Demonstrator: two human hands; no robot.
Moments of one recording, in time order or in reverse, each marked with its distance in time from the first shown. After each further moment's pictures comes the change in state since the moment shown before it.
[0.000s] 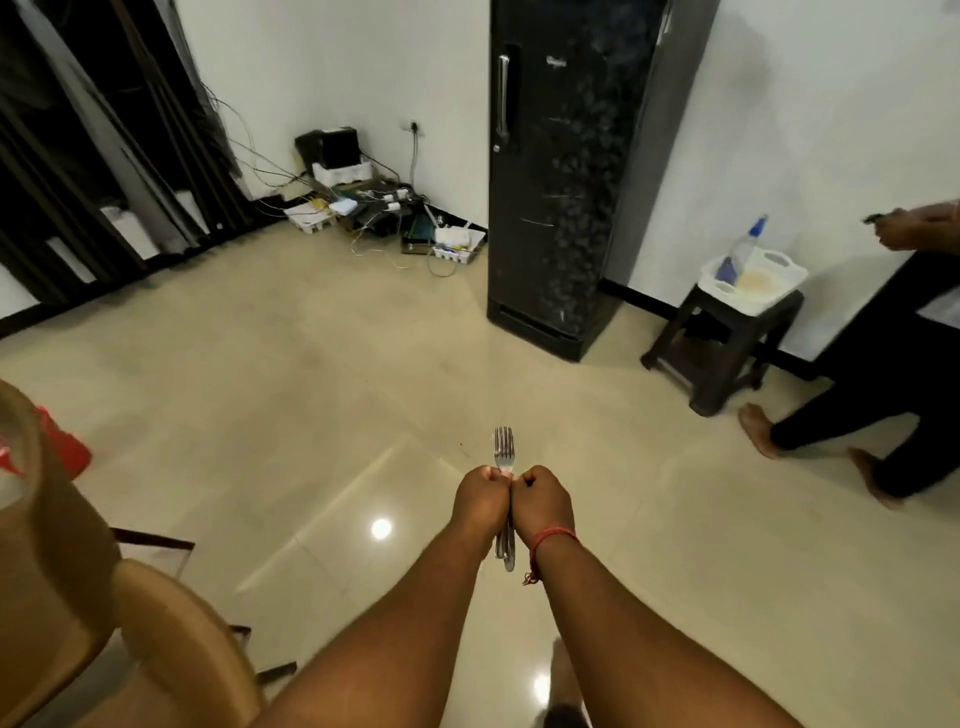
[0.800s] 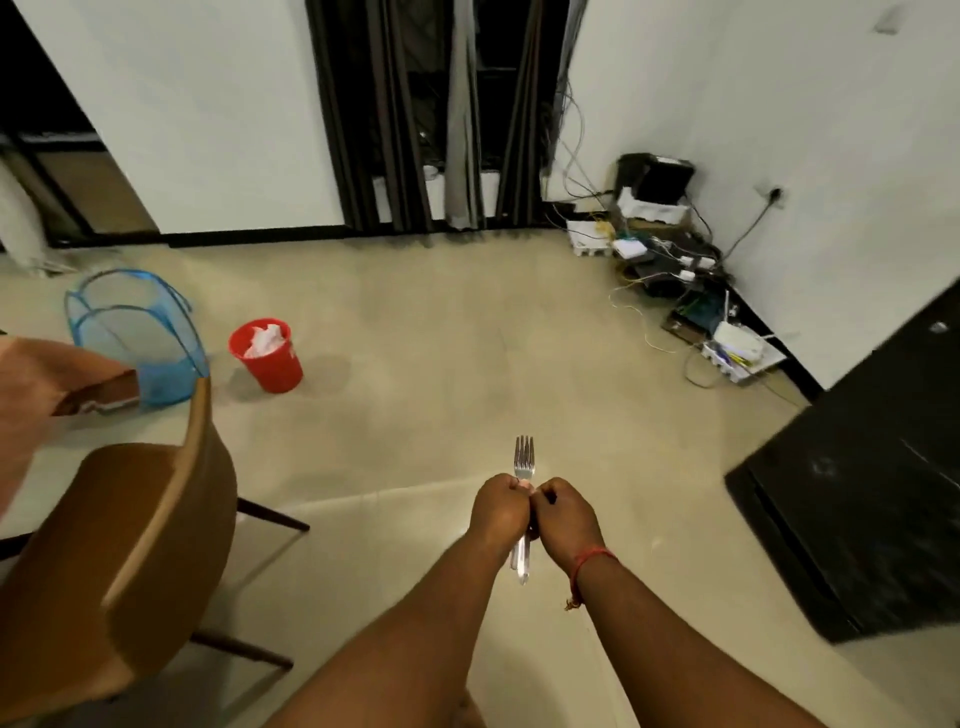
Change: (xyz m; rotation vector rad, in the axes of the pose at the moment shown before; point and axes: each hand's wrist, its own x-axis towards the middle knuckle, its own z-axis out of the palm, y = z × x) left_hand 0.387 0.178 -0.319 -0.368 0.482 -0.141; right_hand 0.314 -0.379 0.293 -0.334 -0.611 -0.405
